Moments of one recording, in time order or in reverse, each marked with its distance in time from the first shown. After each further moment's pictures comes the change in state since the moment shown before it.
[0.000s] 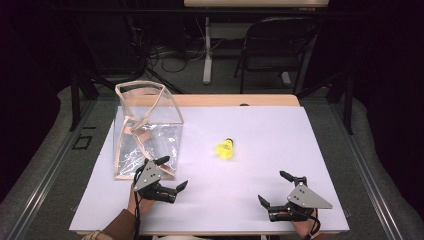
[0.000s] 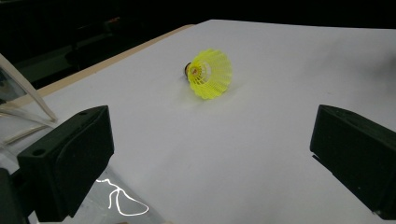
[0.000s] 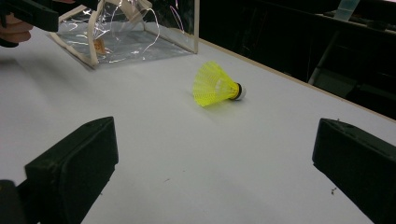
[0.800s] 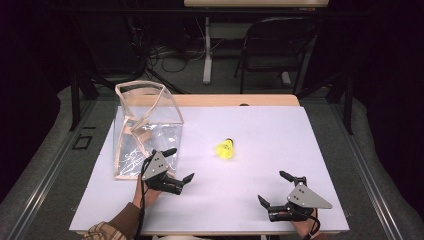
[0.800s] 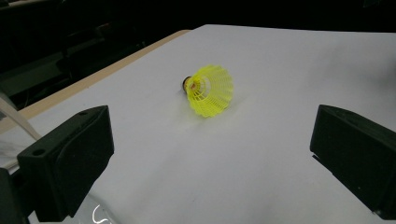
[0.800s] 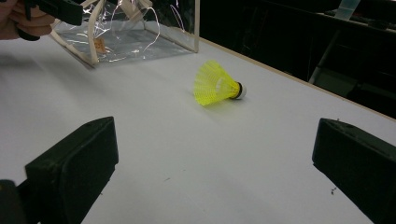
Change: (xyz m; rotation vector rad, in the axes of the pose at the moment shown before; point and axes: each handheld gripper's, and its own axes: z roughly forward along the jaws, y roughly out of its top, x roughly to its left) left arm 0.009 0.019 0.023 0.002 -0.032 0.031; right arm 0.000 0.000 0.000 0.004 0.002 0.002
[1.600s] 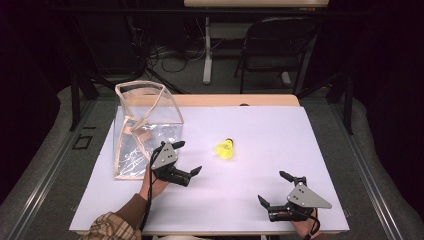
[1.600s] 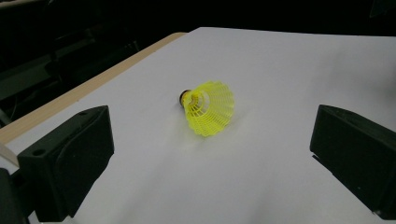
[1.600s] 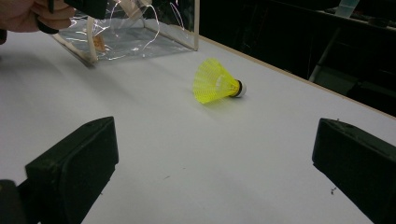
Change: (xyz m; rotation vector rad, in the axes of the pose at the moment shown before) left arm 0.008 0.019 0.025 0.015 -0.039 0.014; right arm 0.000 0.000 0.000 0.010 -0.001 0.000
